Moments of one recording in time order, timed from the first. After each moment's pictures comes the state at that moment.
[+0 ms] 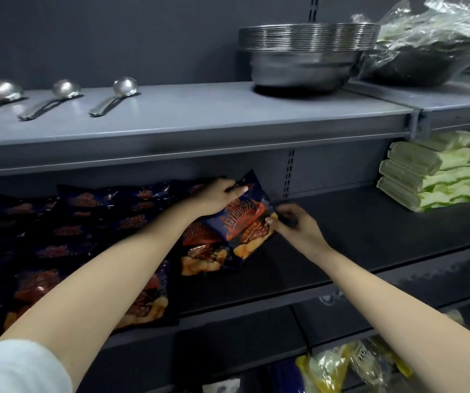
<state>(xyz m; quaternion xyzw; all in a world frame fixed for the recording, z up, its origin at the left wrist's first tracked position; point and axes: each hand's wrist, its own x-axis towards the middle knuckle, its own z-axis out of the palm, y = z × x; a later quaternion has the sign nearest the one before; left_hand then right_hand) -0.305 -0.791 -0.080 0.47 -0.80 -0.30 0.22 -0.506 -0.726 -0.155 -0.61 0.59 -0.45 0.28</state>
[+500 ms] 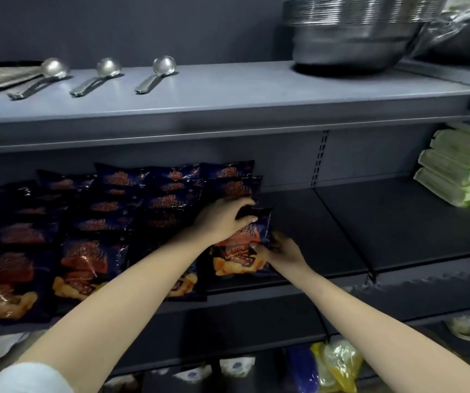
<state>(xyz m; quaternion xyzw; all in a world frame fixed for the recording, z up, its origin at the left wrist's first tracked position) -0.255 -0.740 -0.128 0.51 -0.84 -0.10 0.17 -0.417 -0.701 -0.207 -0.61 0.58 -0.38 0.39</state>
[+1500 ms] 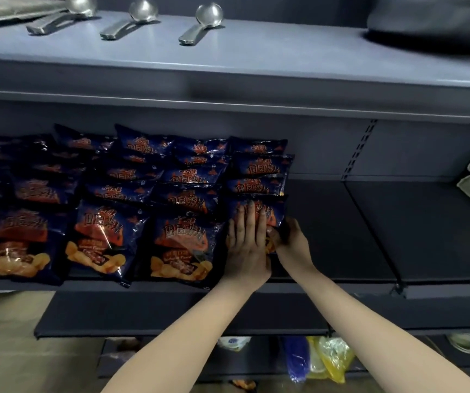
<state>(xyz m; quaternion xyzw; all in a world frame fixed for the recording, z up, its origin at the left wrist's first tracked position) -0.275 -0.697 -0.248 0.63 -0.75 0.04 0.19 -0.385 -0.716 -0.221 -0.58 0.59 -0.43 0.37</state>
